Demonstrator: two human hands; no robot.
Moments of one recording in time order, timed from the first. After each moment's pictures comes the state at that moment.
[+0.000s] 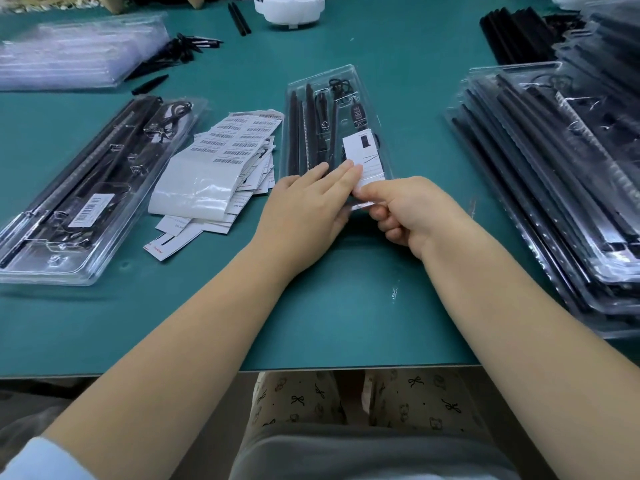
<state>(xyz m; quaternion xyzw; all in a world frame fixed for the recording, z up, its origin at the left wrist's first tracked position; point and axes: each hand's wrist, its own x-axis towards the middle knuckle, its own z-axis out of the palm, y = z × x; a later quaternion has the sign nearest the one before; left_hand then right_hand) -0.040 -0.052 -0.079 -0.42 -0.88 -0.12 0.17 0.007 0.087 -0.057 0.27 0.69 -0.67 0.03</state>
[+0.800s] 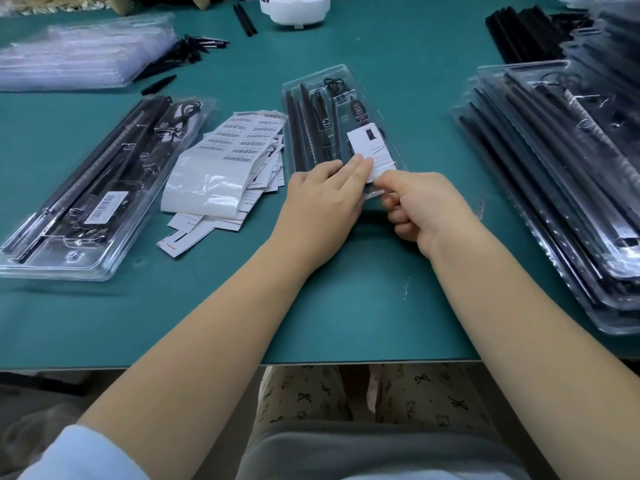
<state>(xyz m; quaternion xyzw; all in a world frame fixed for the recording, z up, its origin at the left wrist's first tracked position) -0.036 -0.045 -0.084 -0.41 -0.88 -0.14 0.21 0.010 0.084 -0.058 0.28 0.68 -0.68 -0.04</state>
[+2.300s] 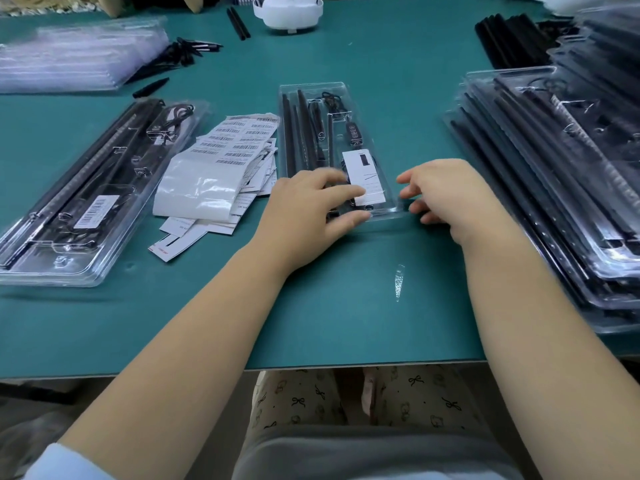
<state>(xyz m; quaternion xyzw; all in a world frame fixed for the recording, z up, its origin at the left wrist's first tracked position) -0.042 -0.058 -0.079 -0.43 -0.86 -0.24 0.12 0.008 0.124 -0.055 0.30 0.79 -0.53 -0.05</state>
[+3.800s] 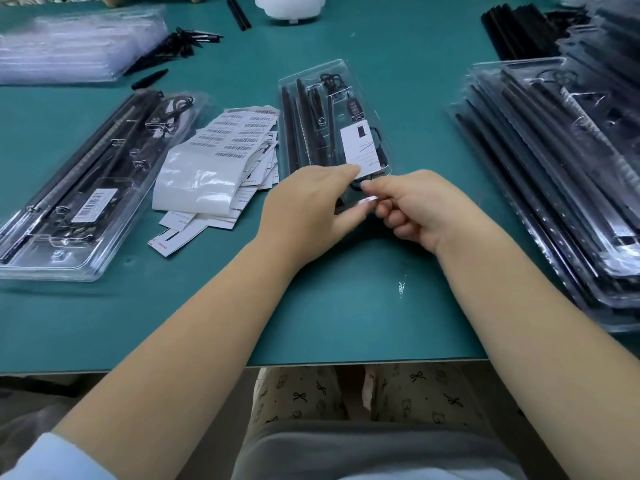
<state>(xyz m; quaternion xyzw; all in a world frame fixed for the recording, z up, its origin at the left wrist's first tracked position) -0.038 -0.051 -0.085 -0.41 -0.84 -0.25 0.27 0.009 0.092 -0.058 0.25 0.72 -0.65 0.04</state>
